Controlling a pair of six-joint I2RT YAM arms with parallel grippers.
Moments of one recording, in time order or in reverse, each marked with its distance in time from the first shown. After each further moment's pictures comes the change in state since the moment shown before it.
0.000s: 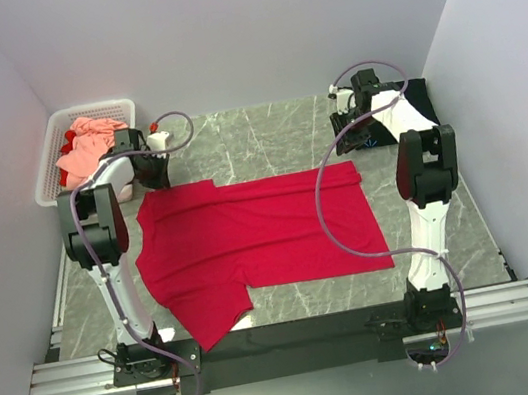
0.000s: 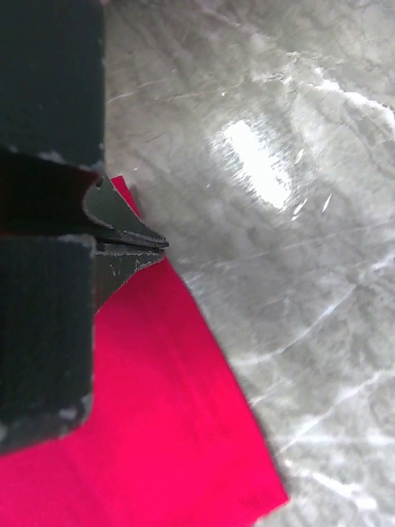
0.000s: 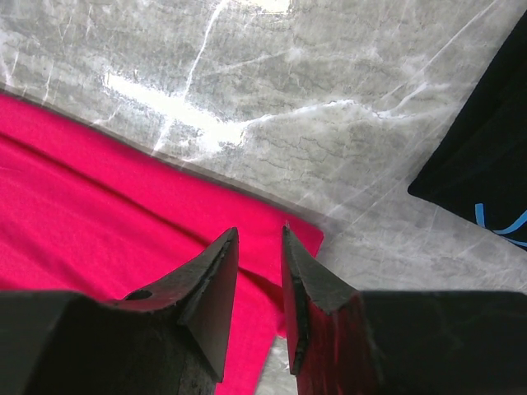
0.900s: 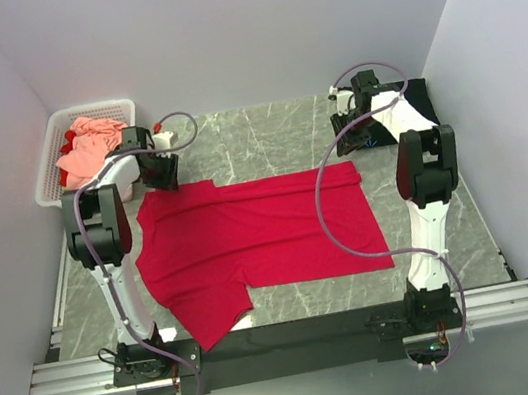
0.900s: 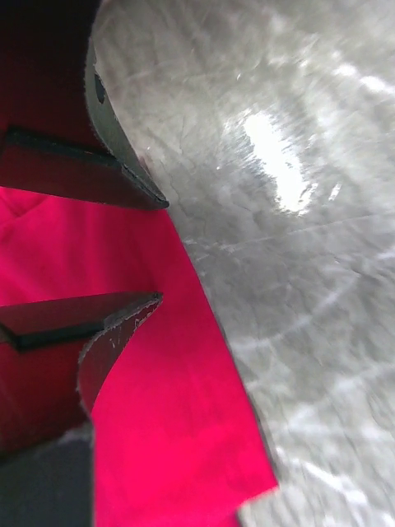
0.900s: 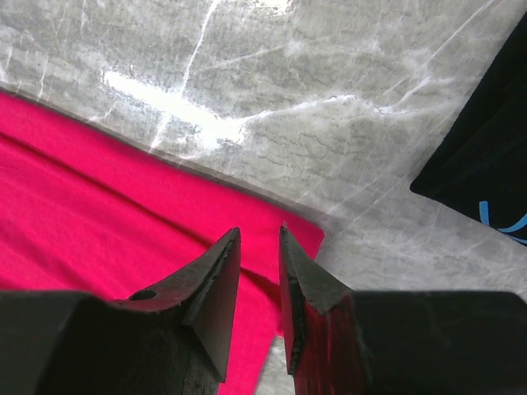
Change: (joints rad) left arm -0.037 -0.021 0.008 -0.038 -0.074 -0.074; right arm 0.000 0.000 -0.009 0.000 0.002 0.000
